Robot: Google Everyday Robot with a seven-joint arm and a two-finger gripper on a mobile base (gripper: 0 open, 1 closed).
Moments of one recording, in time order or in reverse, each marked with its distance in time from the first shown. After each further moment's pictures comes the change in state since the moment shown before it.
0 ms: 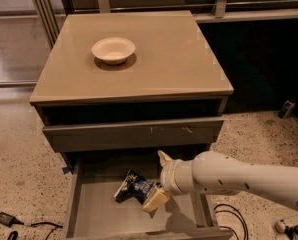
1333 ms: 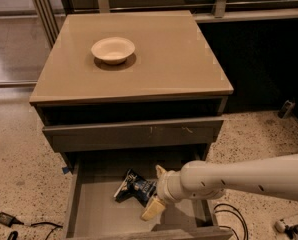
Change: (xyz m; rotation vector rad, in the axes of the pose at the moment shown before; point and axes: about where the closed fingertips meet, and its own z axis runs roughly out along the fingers) arm 0.057 0.018 0.073 -0.080 0.078 0.067
